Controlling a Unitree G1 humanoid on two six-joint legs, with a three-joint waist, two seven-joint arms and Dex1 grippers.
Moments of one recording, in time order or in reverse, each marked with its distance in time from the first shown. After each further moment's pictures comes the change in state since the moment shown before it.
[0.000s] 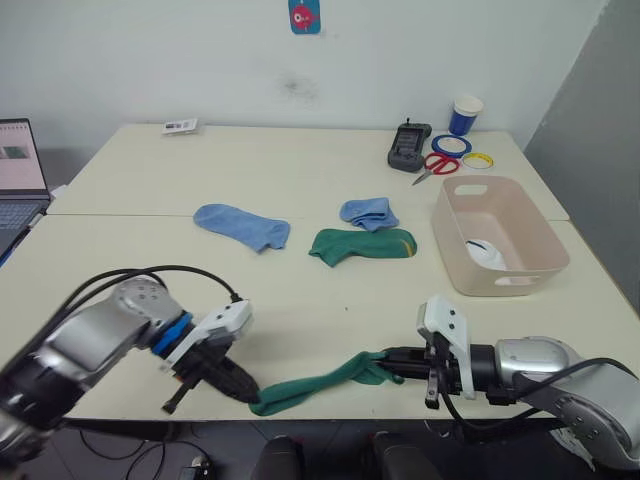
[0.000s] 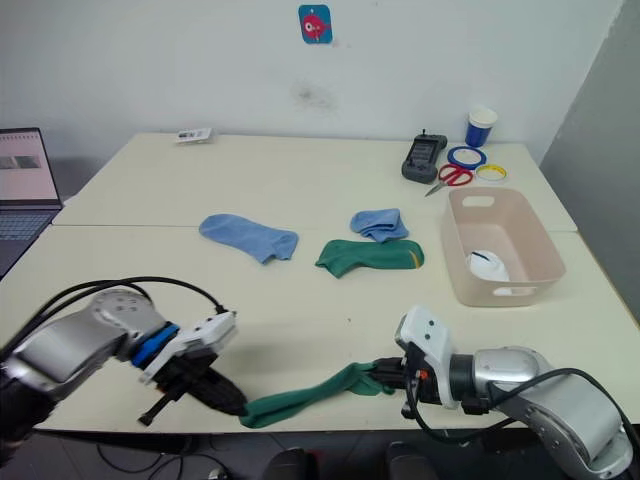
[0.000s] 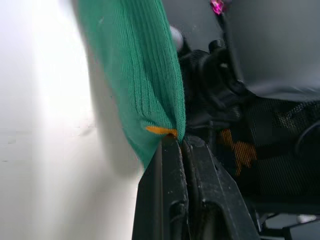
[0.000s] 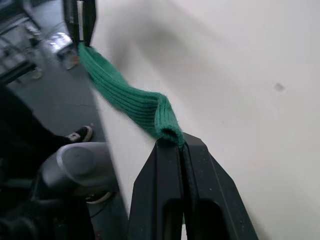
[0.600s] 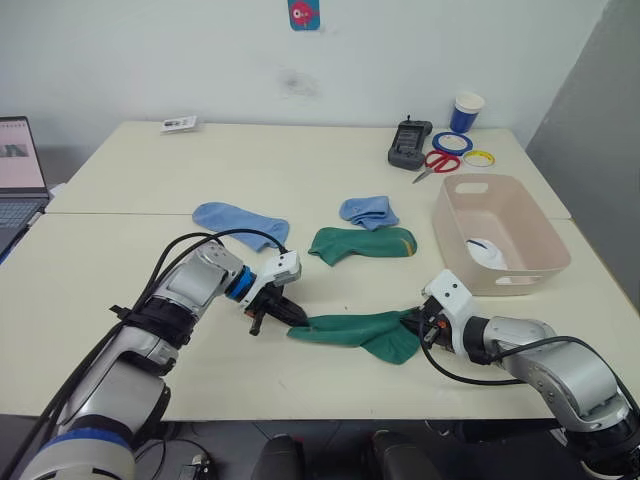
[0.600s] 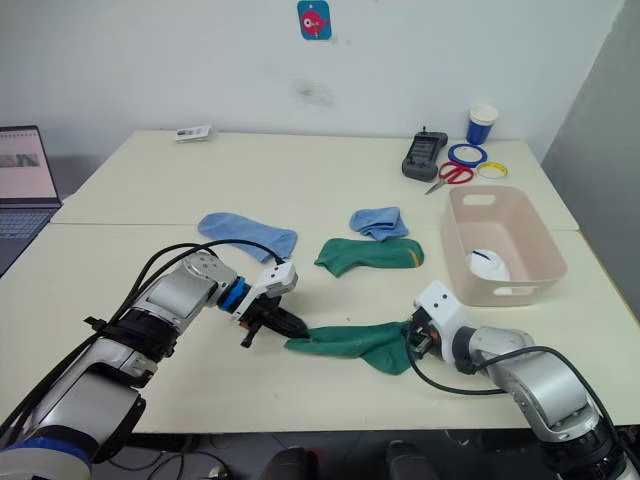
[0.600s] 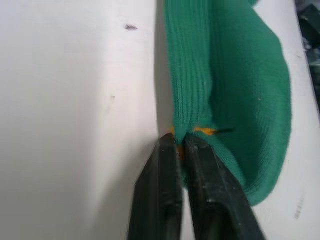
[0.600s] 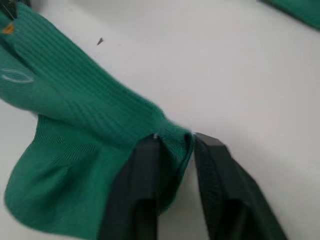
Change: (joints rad) left arm -0.344 -0.436 0.003 0.602 0.323 -0.246 0.127; right arm -0.062 0.045 0.052 0.222 -0.271 -0.129 -0.173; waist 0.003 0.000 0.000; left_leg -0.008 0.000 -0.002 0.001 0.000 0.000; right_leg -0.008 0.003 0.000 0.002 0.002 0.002
